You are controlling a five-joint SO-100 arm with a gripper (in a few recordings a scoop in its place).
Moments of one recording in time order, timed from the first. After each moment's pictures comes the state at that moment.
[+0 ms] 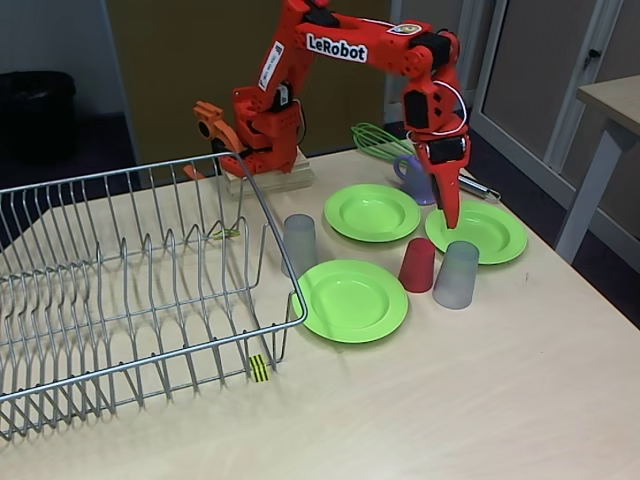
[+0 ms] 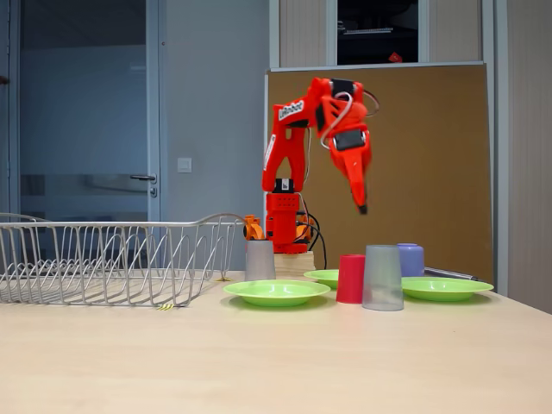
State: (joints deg) arm -34.2 67.3 61.0 83.3 47.0
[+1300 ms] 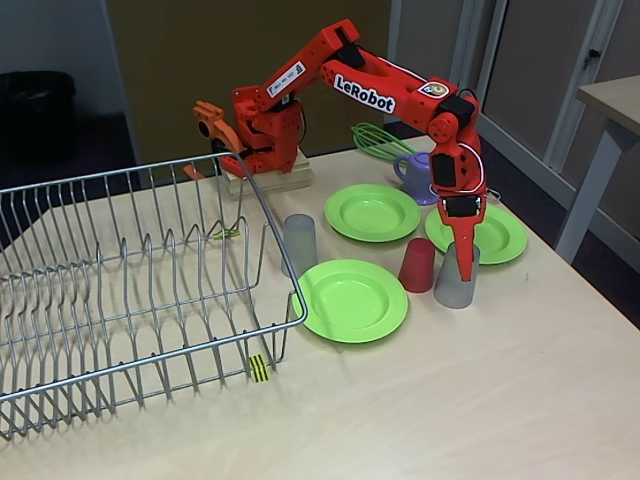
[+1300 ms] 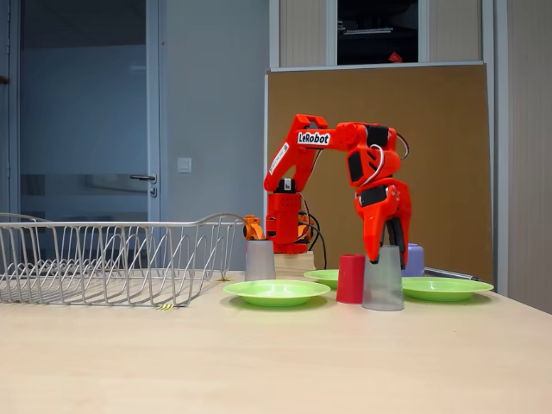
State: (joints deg) arm -35.9 47.5 54.1 67.0 61.9
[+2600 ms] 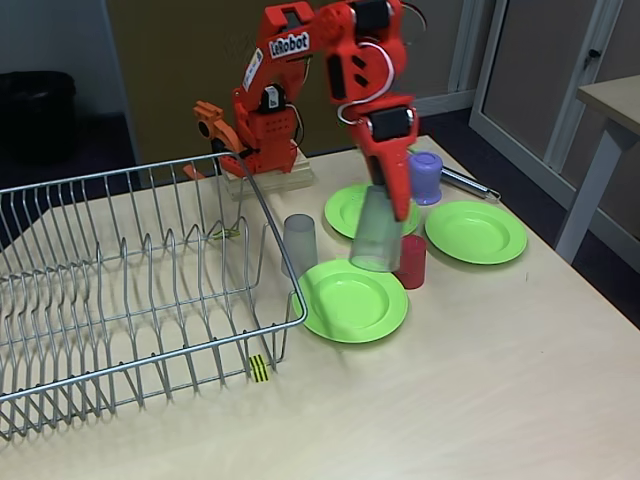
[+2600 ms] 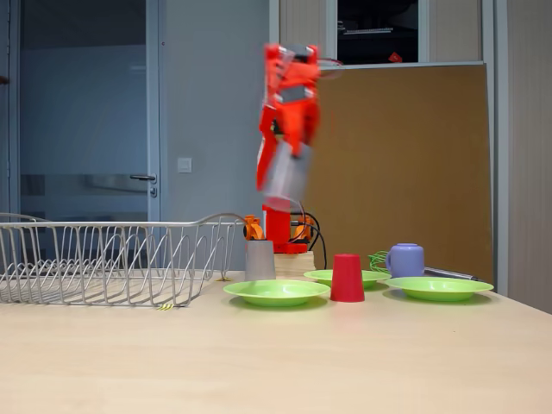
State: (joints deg) arm -8.7 66.2 35.4 96.6 6.9
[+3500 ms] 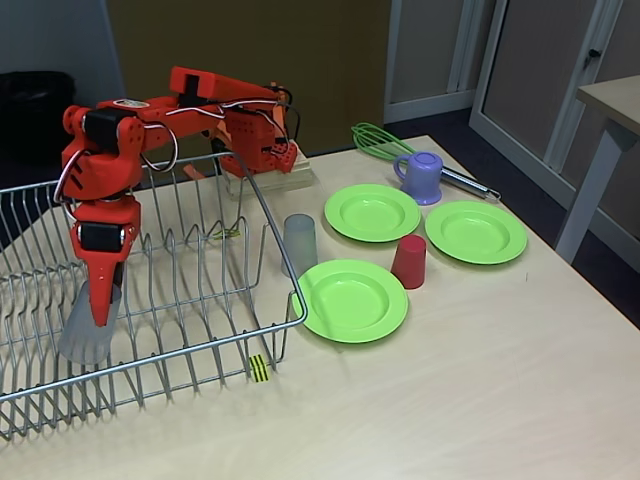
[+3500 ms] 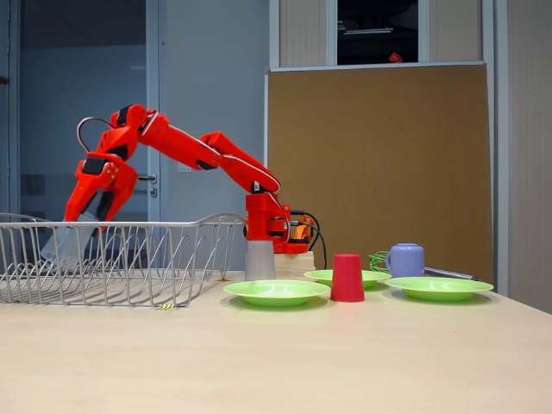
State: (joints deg) arm 37.5 31.3 10.7 91.0 -30.4
